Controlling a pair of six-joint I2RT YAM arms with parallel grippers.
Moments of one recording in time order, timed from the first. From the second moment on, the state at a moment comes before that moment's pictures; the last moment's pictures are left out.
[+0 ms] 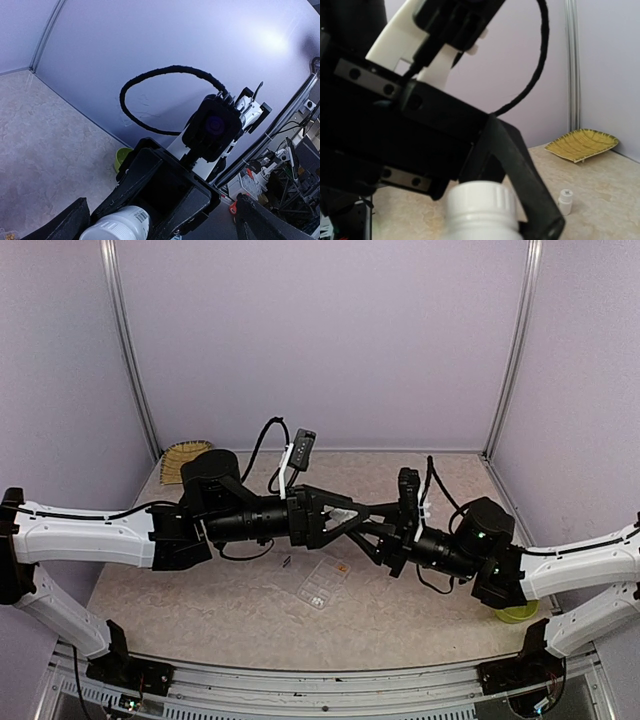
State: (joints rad) left arm -1.09 1.43 0.97 0.48 0.32 -0.60; right arm 1.07 1.22 0.54 0.84 -0.15 0.12
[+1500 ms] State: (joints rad) left arm -1.09 1.40 0.96 0.46 0.37 -0.59; right arm 1.10 1.07 0.53 0.68 -0.01 0.02
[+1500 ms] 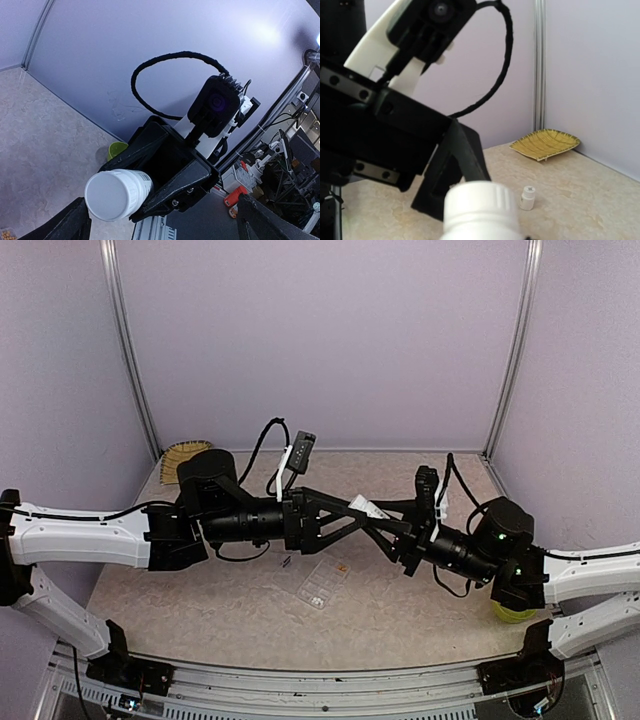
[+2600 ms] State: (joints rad) left arm -1.08 1.40 0.93 0.43 0.32 -0.58; right arm 1.10 1.13 0.51 0.75 -0.06 0.06
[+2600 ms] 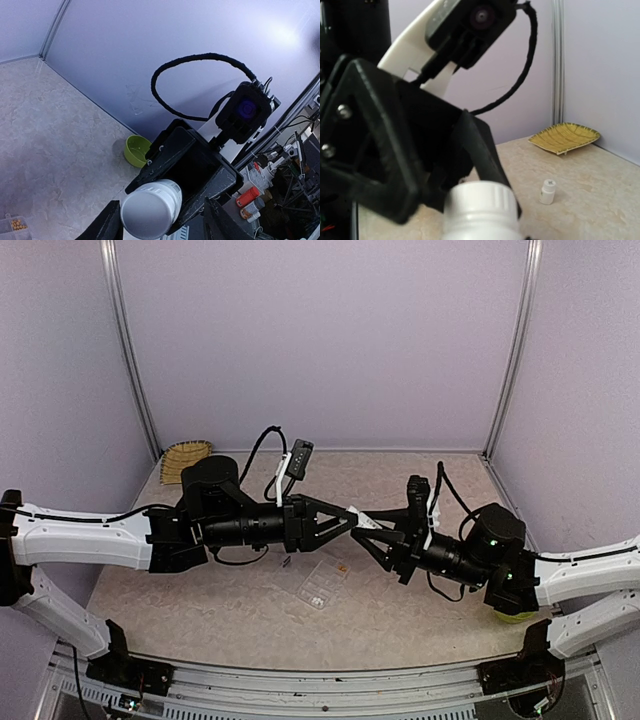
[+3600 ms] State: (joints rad) left arm -1.08 1.37 0.90 0.47 0.49 -0.41; right arm 1.10 1.06 0.48 0.77 -0.26 0.34
